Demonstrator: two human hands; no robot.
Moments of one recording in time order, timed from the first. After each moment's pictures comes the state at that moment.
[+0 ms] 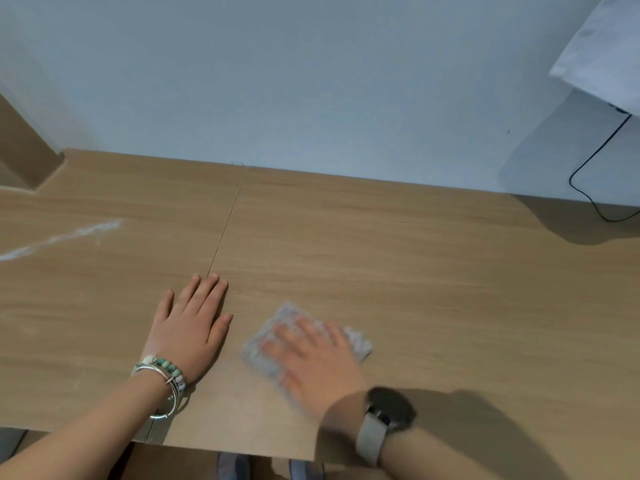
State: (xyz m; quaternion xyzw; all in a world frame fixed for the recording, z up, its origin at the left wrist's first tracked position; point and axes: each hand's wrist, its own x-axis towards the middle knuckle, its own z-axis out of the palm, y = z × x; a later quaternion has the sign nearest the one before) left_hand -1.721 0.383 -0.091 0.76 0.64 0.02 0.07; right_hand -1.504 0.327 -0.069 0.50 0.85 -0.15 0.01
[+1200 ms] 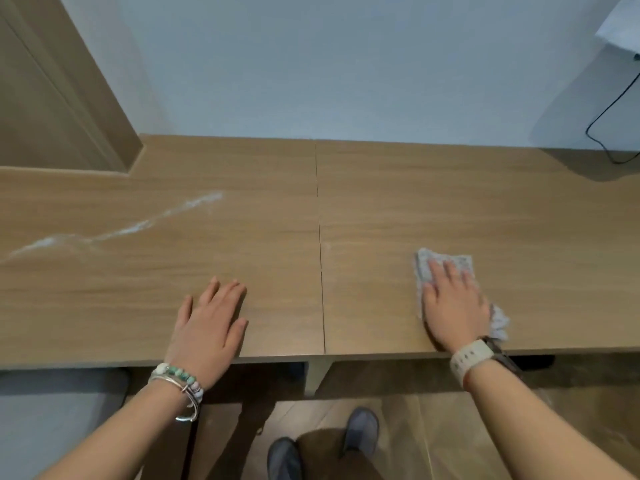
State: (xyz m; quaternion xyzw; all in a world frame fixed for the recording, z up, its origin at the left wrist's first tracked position) left_hand -1.899 0.337 -0.078 0.81 0.57 0.04 0.13; right_hand -1.560 0.283 -0.065 0.87 0.47 -0.11 -0.01
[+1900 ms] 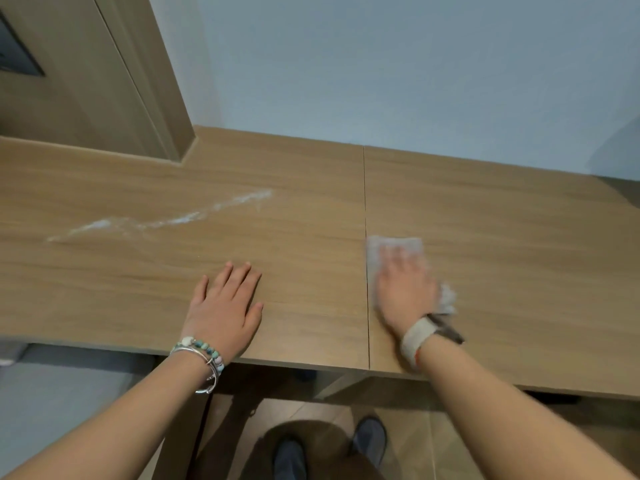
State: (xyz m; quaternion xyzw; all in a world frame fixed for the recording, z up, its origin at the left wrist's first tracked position) left_hand -1.934 0.365 -0.082 0.79 0.60 0.01 0.08; right_hand -1.668 0.361 -0.073 0.81 0.58 -0.11 -0.03
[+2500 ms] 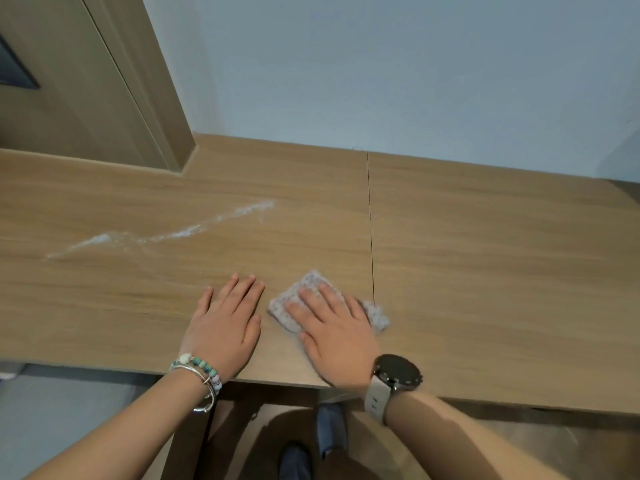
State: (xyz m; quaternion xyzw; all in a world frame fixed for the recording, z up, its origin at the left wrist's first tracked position) left_hand -1.943 0.374 -0.086 0.81 0.58 -0.01 0.05; right_hand -1.748 0.340 -0.072 0.58 0.81 -0.08 -0.03
